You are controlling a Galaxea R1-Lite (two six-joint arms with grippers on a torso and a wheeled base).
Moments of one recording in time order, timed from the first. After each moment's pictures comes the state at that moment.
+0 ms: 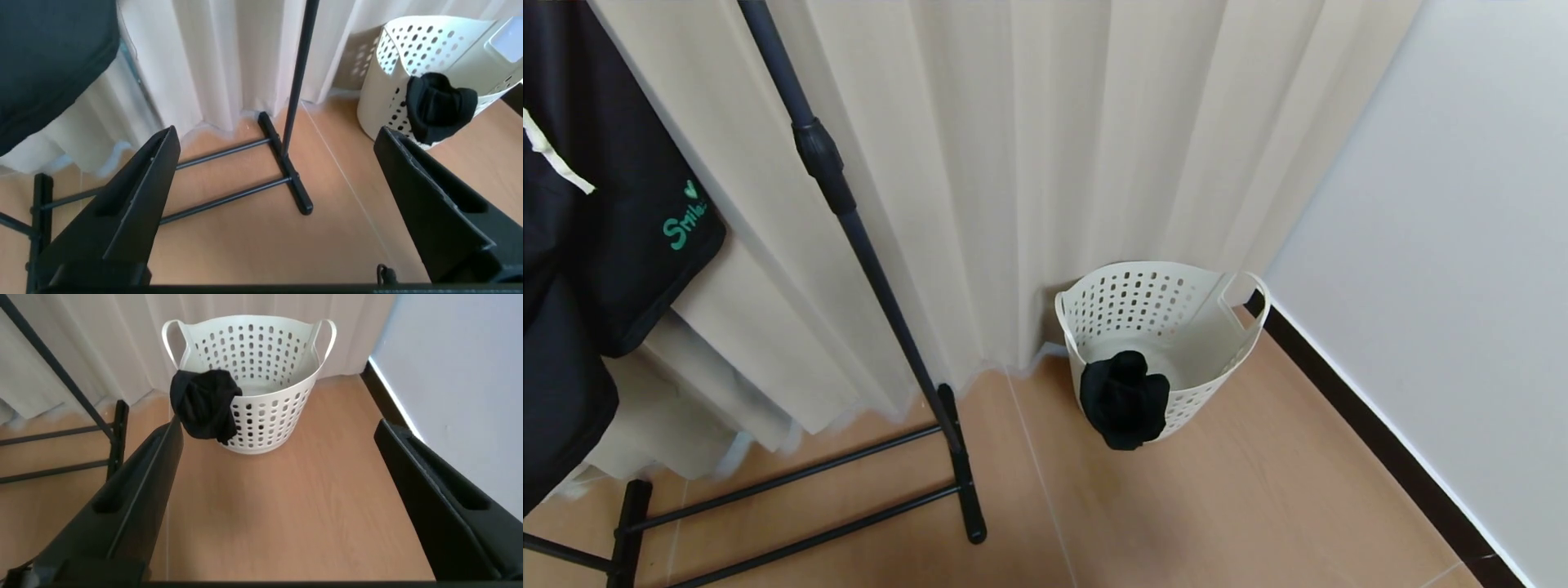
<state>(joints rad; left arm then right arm) 0.00 0.01 -0.01 0.02 -0.01 -0.01 0.15 0.10 0.00 -0.09 -0.03 0.01</state>
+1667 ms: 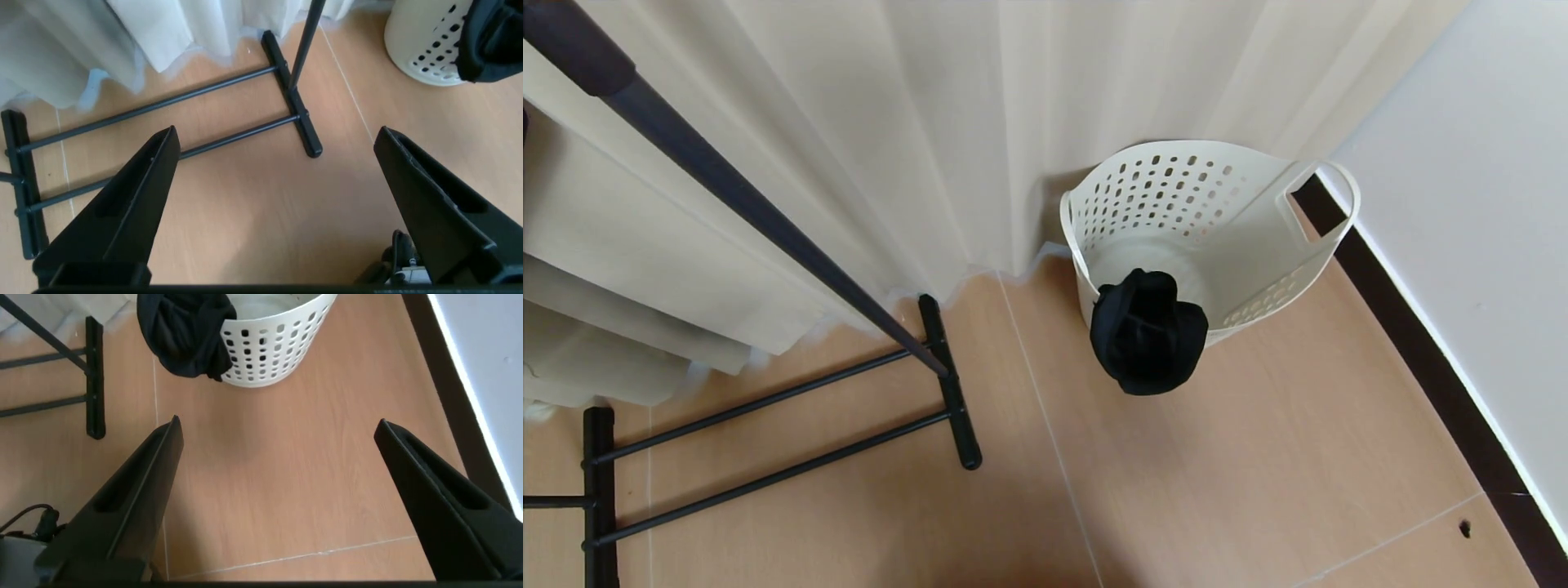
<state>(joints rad) 0.00 0.01 -0.01 0.02 -0.01 0.00 0.15 0.10 0.00 -0.09 -0.03 -0.02</state>
